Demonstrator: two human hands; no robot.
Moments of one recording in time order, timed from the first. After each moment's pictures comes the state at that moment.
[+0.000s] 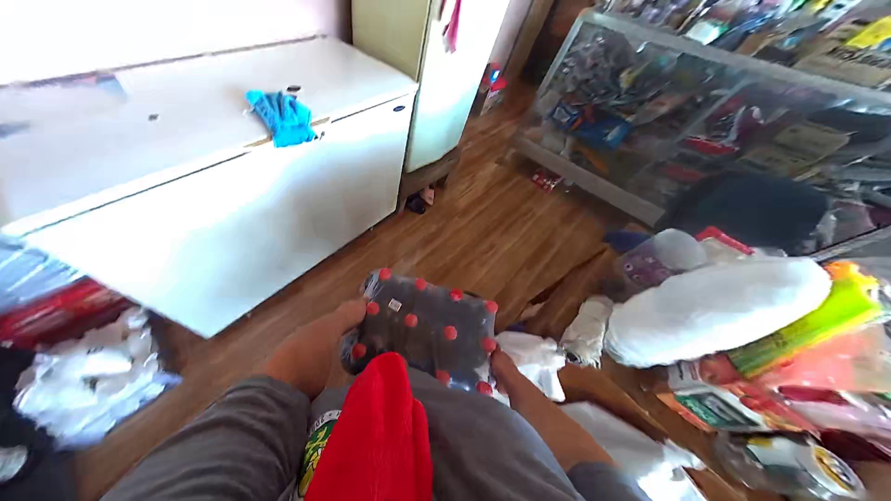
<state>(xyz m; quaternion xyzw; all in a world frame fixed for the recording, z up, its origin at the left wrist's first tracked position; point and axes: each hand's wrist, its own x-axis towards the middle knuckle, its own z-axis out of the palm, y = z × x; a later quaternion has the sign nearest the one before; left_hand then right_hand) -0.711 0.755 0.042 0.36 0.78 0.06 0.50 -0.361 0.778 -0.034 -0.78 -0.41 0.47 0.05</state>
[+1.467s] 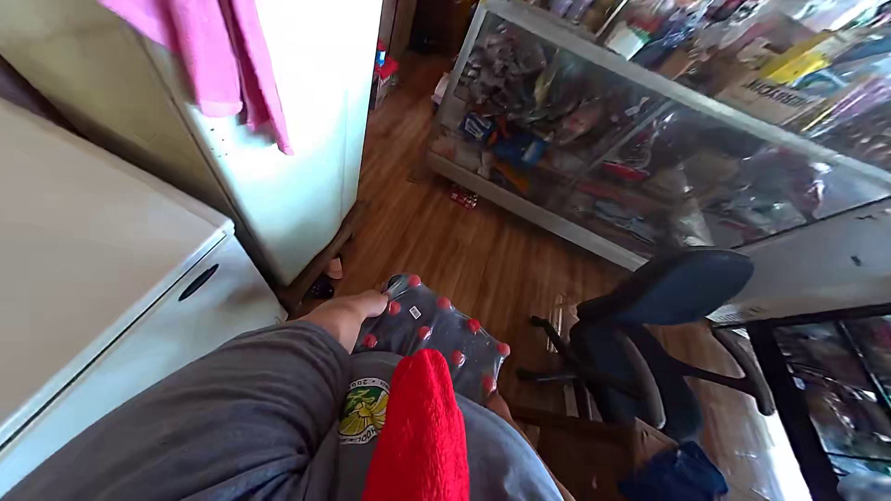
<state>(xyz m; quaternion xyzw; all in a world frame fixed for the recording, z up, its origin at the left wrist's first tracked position) -0.590 1.705 0.023 0.62 0.59 -0.18 0.49 -0.342 1.488 0.032 -0.79 -0.05 0.49 0.35</state>
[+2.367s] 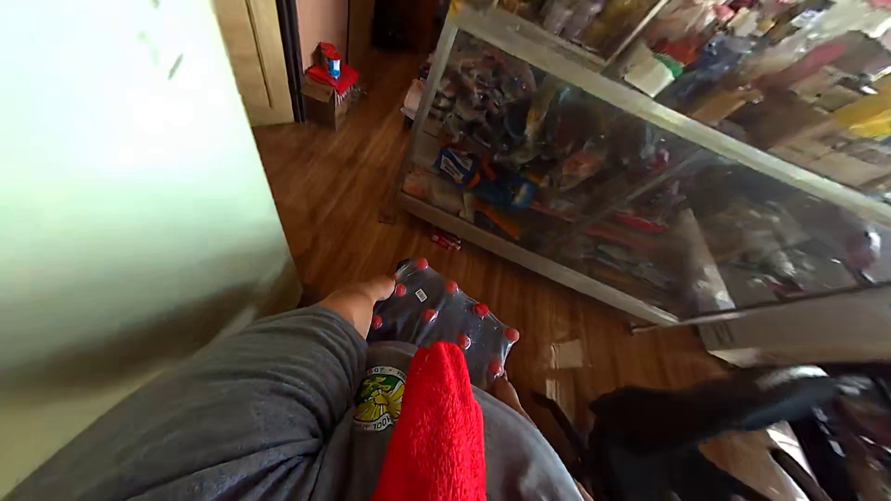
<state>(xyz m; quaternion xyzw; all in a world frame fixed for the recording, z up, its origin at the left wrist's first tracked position) -0.405 2.216 0.014 0.68 0.54 -0.15 0.47 -0.138 1.976 -0.044 -0.87 -0.11 0.42 0.23</state>
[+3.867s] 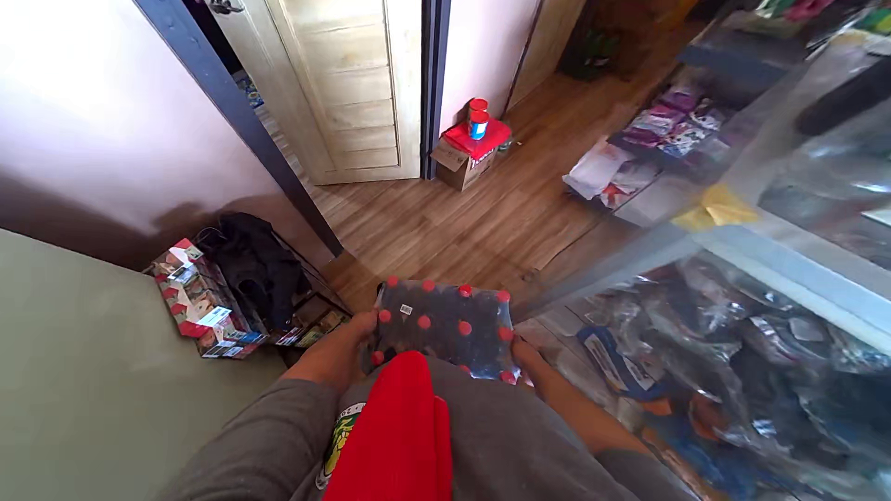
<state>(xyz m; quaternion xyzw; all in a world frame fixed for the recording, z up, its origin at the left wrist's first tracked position) -0.505 2.714 0.002 0.27 0.80 0.01 0.54 -0.152 2.787 -0.055 -0.69 -0.52 0.49 -0.14</state>
